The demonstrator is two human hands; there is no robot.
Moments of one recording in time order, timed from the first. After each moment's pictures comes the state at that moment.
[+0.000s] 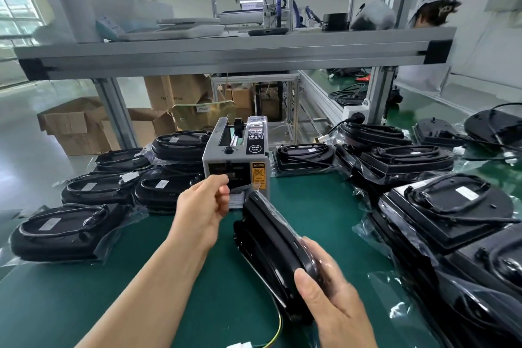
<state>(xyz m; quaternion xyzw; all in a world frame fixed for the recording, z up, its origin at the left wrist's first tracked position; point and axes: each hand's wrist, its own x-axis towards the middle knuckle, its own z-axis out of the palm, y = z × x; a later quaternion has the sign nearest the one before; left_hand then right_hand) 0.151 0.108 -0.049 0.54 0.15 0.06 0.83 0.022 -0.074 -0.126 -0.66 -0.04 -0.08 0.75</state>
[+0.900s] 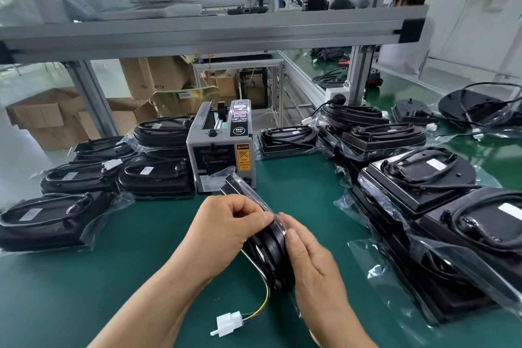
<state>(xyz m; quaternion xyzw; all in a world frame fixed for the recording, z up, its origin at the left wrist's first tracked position) 0.065 0.080 -0.048 0.81 -0.07 -0.02 0.58 0.023 -0.063 -0.124 -0.69 0.00 -0.08 0.72</state>
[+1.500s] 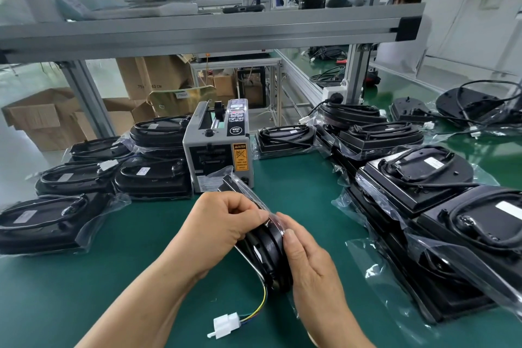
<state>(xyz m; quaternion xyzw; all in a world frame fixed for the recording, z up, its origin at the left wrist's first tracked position) 0.073 0.083 -0.046 0.81 -0.08 -0.04 0.58 0.023 -0.067 -0.125 -0.71 -0.01 -0.08 0.70</state>
